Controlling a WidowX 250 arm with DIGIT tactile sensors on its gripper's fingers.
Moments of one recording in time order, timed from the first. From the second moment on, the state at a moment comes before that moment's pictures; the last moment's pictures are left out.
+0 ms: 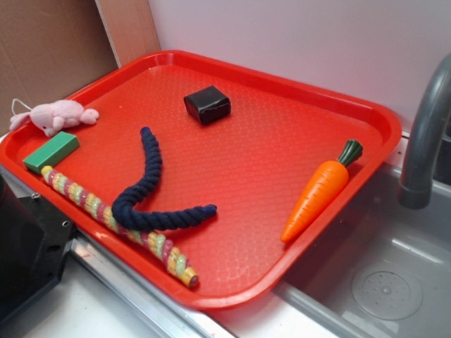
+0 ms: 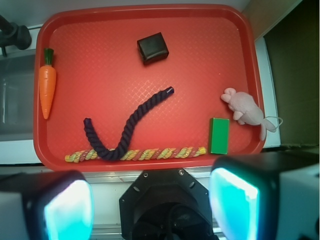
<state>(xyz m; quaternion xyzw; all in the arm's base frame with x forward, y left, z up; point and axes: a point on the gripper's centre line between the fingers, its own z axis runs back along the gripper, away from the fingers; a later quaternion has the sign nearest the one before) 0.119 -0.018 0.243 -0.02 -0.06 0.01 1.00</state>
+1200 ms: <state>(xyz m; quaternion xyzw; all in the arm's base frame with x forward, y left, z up) 0.227 -0.105 0.159 -0.07 -0.08 0.03 0.99</state>
